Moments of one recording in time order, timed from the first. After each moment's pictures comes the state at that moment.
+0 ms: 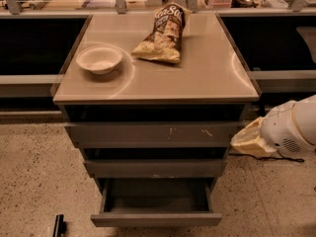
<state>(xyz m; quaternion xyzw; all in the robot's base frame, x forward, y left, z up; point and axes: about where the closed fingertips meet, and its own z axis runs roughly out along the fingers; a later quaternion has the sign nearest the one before) 0.423 -0.198 0.811 -0.50 0.82 0.12 0.26</state>
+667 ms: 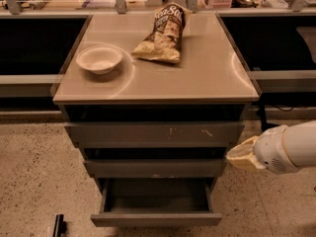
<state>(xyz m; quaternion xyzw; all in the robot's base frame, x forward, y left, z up) 0.426 -0.199 0.749 -0.46 0.83 0.15 0.28</state>
